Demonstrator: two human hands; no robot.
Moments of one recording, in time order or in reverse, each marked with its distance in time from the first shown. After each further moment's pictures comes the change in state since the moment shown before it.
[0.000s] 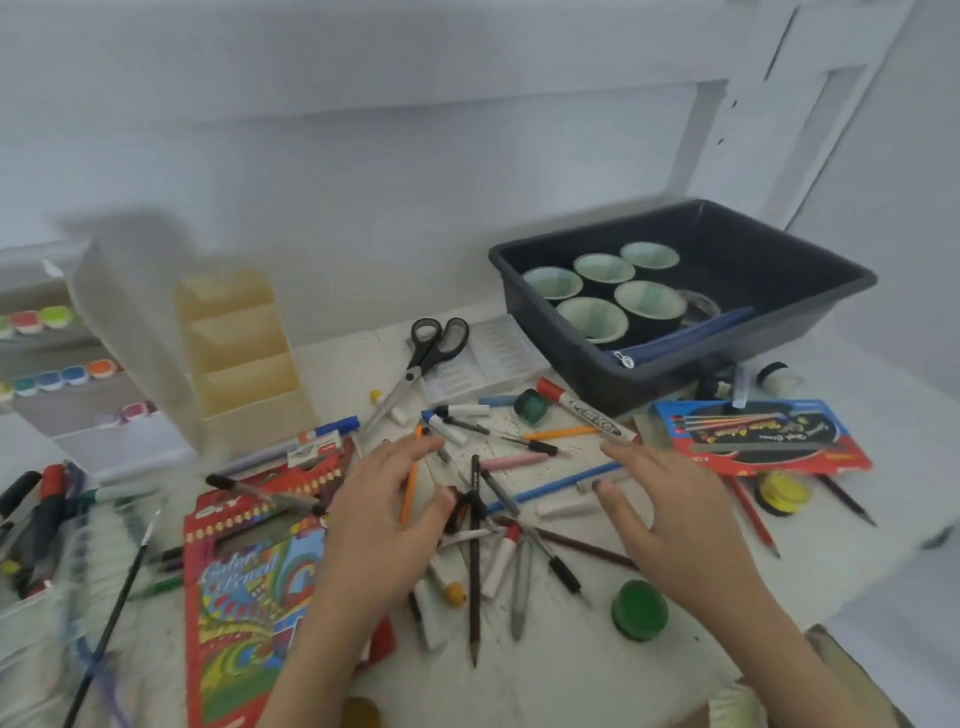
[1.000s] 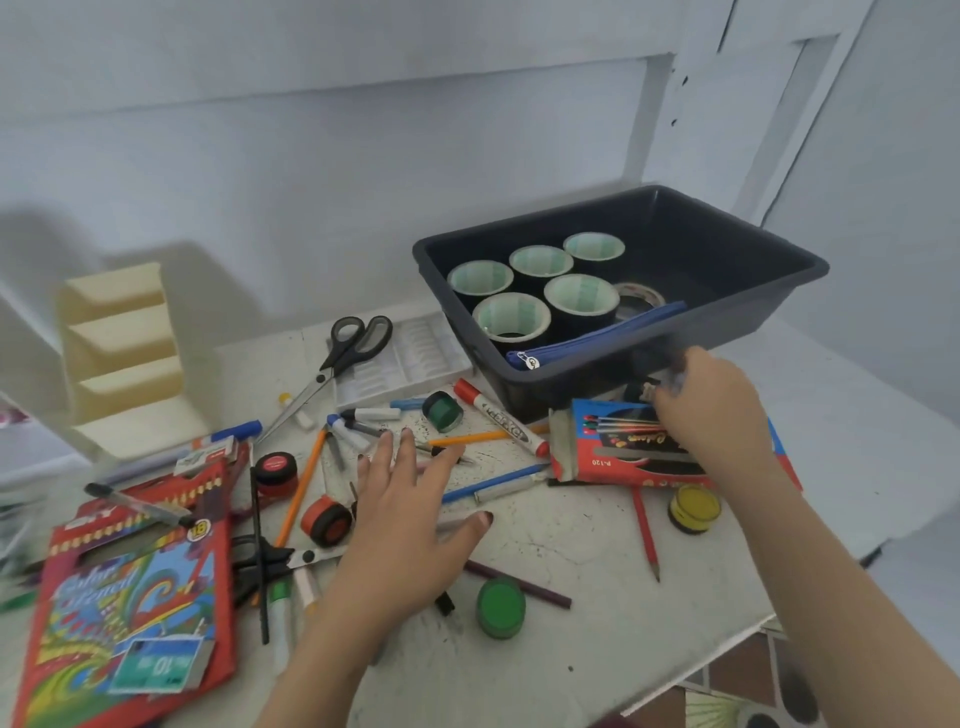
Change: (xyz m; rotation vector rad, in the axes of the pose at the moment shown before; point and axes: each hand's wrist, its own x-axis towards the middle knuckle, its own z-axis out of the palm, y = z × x) left_hand 0.009 0.058 0.101 0.399 -0.282 0.008; right_hand 0.106 0.119 -0.048 -0.097 0.007 0.426
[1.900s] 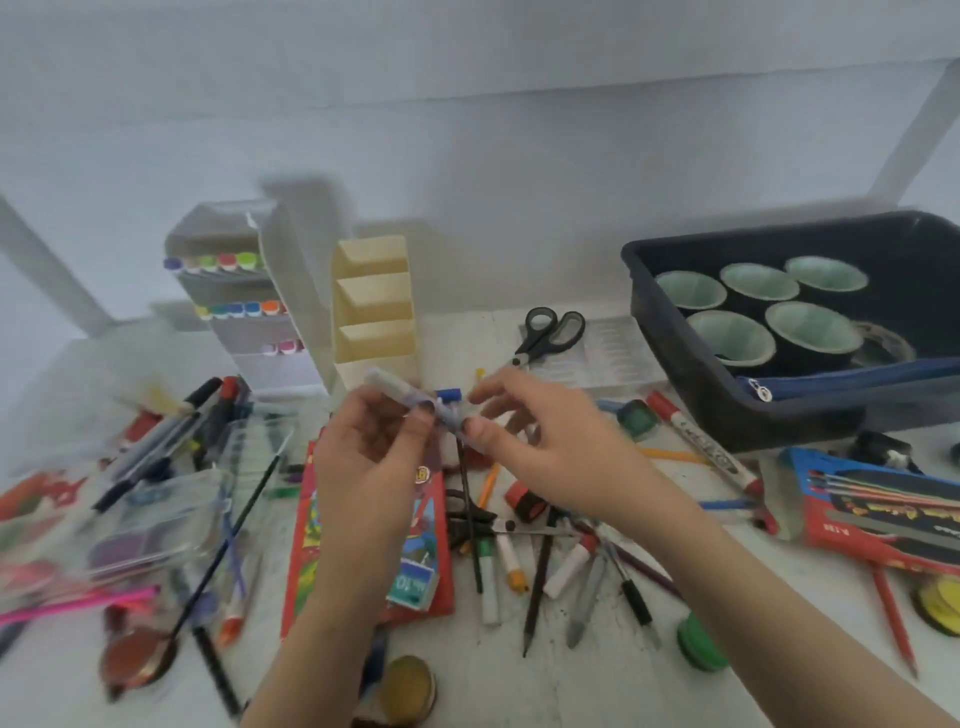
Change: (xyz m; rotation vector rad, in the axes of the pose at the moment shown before) left_hand -0.055 -0.076 -0.104 -1.015 0.851 -0.121; right_hand -0.128 -0.210 0.032 0.610 -0.581 -0.921
